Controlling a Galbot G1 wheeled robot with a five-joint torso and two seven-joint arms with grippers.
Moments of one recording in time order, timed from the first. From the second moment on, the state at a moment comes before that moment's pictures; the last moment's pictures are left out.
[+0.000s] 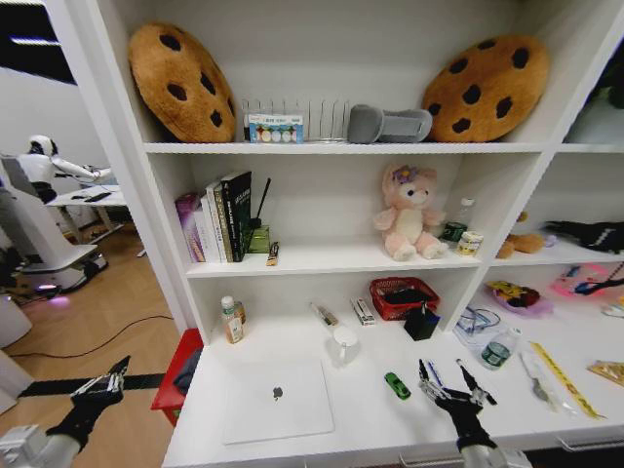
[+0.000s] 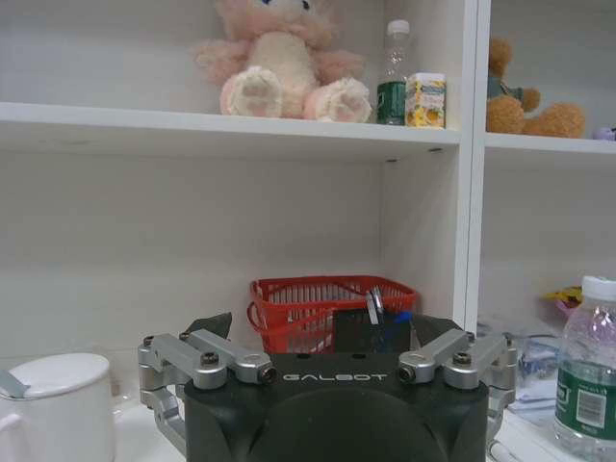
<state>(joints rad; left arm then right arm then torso) 1.97 -1.23 -1.14 -2.25 -0.65 0.15 0.07 -1.92 1.37 0.80 2.16 0.32 0.18 0.04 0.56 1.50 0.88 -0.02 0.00</state>
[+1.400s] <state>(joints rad) 1.97 -1.37 -1.07 -2.40 -0.45 0.11 0.10 -1.97 1.37 0.77 2.16 0.27 0.30 -0.07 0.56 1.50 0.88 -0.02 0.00</state>
